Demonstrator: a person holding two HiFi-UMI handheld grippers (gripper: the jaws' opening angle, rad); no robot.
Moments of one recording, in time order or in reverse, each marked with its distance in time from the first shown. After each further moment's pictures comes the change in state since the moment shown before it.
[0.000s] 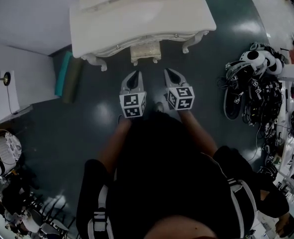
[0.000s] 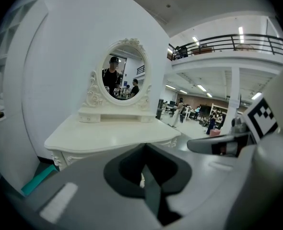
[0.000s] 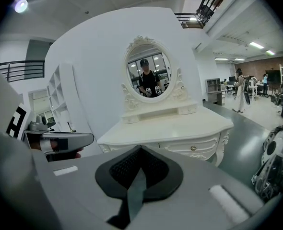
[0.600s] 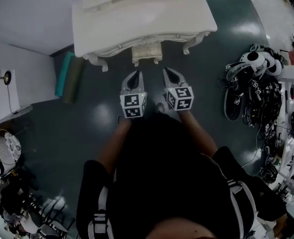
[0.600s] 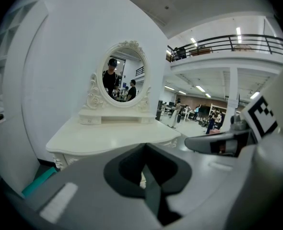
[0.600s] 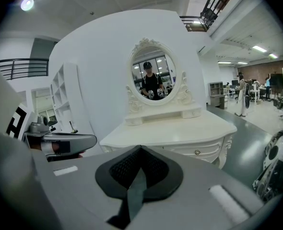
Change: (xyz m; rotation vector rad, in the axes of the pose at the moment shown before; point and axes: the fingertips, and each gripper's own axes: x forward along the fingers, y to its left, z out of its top) left arm -0.007 0.007 0.002 0.014 -0.020 -0.007; right arm 0.003 0.020 0.008 -0.033 -0.029 0.016
